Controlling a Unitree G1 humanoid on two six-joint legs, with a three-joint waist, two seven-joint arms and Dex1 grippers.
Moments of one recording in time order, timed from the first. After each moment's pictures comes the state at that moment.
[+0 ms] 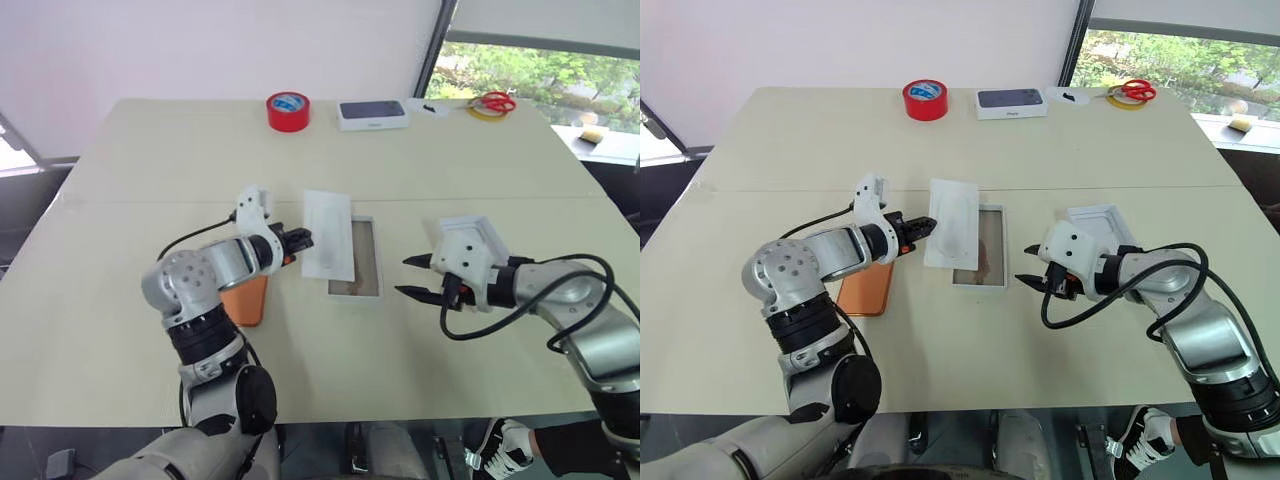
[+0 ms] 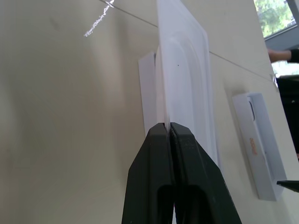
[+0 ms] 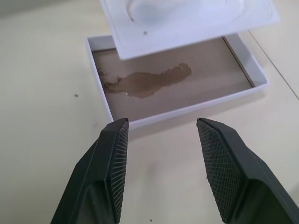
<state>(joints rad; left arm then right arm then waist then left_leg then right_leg) -0.73 -0.17 0.52 -0.24 -0.51 1.58 -0.02 -0.23 -0.84 0.03 -0.44 0.22 0.54 0.94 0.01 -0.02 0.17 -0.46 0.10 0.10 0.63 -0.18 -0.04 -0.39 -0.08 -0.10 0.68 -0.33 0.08</state>
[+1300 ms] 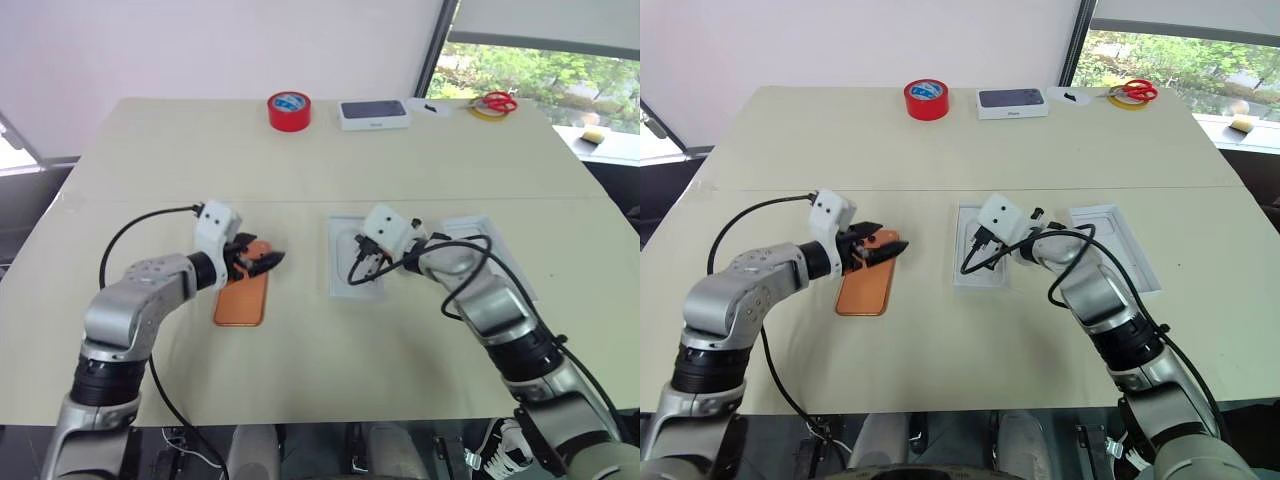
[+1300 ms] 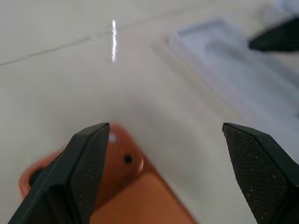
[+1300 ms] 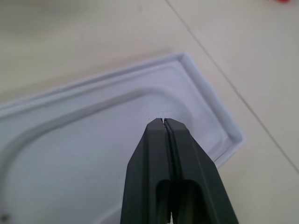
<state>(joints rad) -0.34 0.58 0.01 -0.27 -0.46 0.83 -0.65 -0.60 -0.47 0.36 -0.05 -0.08 0.66 0.57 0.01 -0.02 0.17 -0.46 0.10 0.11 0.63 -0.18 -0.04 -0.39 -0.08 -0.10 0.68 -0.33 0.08</state>
